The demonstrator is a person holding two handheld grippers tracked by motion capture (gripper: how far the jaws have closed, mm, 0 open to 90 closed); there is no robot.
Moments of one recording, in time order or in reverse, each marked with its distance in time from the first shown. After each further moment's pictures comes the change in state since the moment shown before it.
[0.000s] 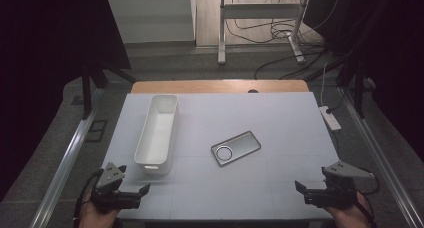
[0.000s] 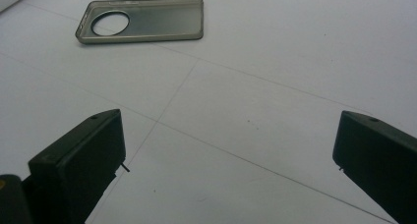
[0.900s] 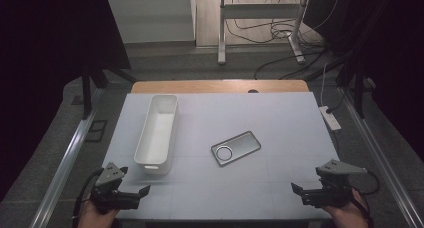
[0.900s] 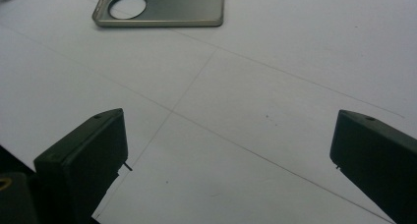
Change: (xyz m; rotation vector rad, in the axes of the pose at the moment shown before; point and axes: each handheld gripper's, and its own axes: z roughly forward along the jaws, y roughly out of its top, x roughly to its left) left arm 0.003 0.000 0.002 0.022 -0.047 -0.012; right arm 0.002 0.004 0.007 0.058 0.067 -0.037
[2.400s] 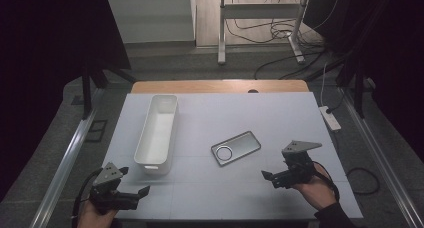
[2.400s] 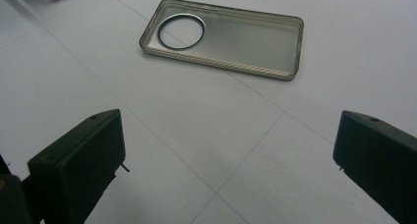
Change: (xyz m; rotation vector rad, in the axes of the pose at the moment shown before) left arm 0.003 -0.001 -0.002 -0.017 -0.037 -0.006; right arm 0.025 0.053 0.067 0.038 0.162 -0.144
